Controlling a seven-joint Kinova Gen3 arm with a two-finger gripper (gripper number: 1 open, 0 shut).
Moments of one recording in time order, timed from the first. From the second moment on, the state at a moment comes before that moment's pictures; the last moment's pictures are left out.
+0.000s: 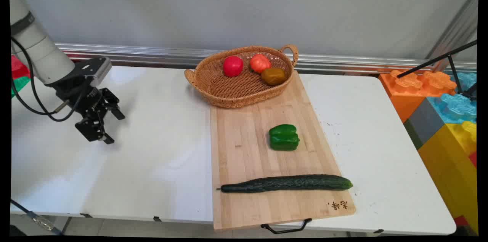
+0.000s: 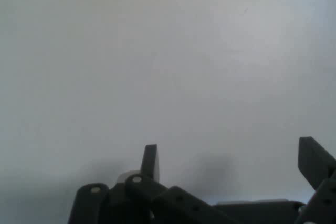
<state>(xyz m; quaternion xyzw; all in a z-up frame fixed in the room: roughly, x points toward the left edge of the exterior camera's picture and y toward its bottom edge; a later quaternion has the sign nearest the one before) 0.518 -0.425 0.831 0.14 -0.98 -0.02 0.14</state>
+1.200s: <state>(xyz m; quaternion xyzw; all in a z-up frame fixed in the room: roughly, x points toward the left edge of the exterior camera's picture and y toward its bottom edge) 0.309 -0.477 0.895 0.11 -0.94 0.15 0.29</state>
